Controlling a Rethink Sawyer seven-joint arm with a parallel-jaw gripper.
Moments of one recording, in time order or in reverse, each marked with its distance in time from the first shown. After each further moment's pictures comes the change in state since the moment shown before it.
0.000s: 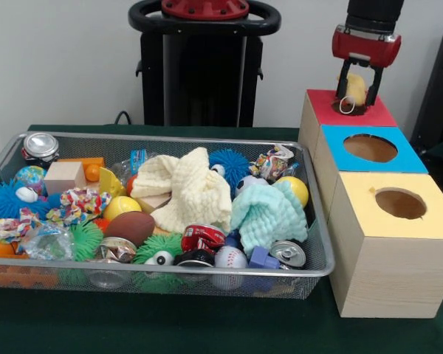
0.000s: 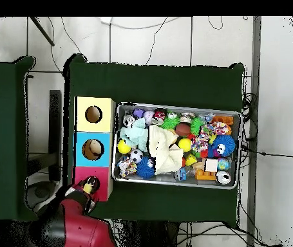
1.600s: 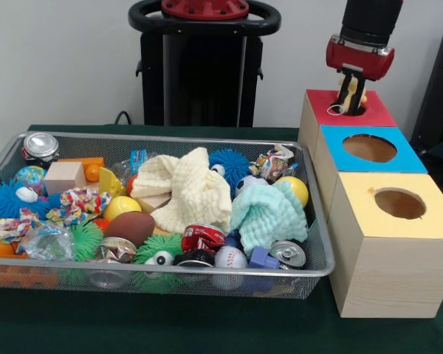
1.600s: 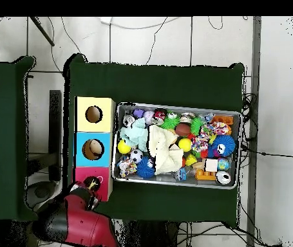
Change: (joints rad) arm 0.018 0.067 -0.039 -0.048 0.002 0.023 0.000
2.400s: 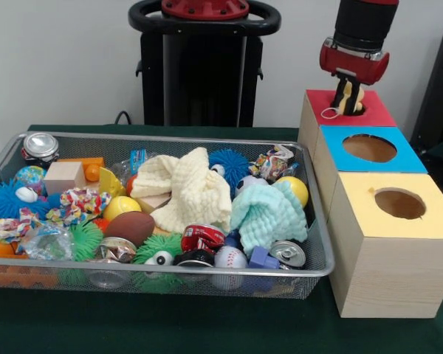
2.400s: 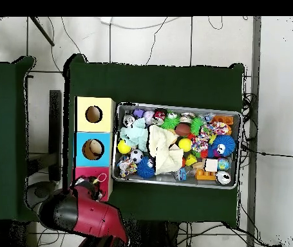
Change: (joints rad) arm -0.076 0.001 0.018 -0.040 0.000 0.112 0.000
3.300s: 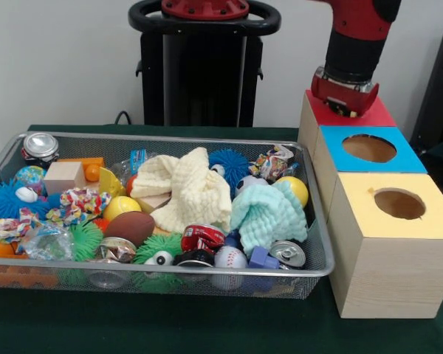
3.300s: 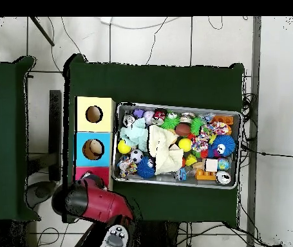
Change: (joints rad) arm -0.116 0.115 0.107 -0.033 -0.063 -0.072 0.000
